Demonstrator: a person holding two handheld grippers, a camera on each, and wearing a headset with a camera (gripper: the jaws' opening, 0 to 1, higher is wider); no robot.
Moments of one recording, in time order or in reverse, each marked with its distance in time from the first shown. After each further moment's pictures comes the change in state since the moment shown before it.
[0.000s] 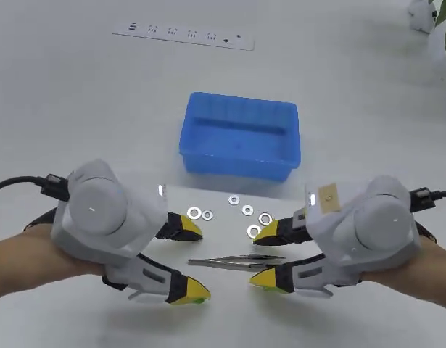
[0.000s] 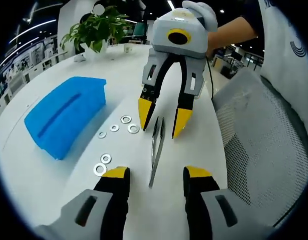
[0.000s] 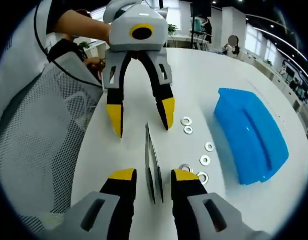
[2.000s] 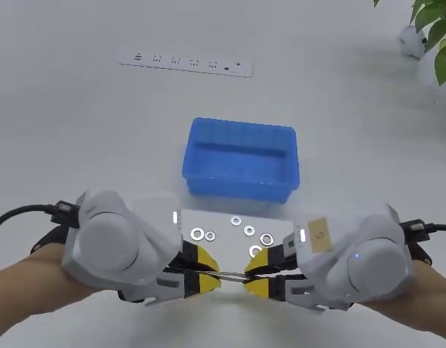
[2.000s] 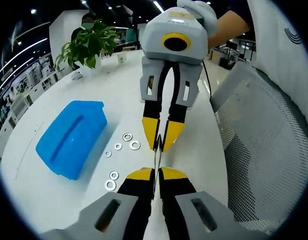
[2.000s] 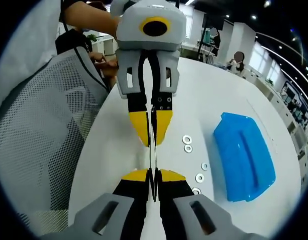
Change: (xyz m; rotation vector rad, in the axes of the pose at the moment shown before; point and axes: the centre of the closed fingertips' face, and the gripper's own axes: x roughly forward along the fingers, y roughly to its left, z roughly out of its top) left arm -0.016 -0.006 0.026 0.129 -0.026 0.067; right arm -0.008 0.005 0.027 -0.117 -0.051 -0.072
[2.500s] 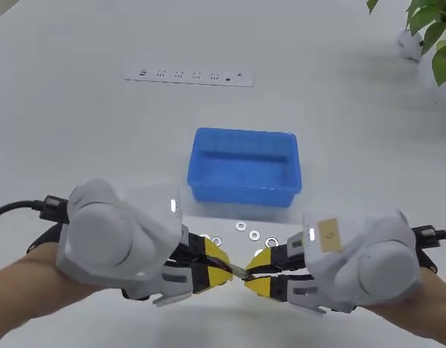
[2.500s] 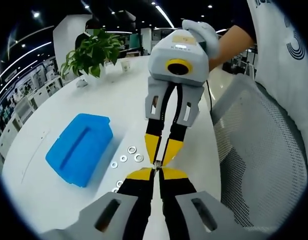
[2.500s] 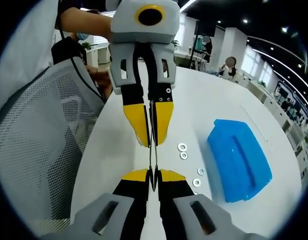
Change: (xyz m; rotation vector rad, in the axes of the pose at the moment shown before) left arm -0.015 0.001 0.027 -0.006 -0.048 0.037; right arm -0.004 -0.002 0.012 0.030 -0.081 -0.058
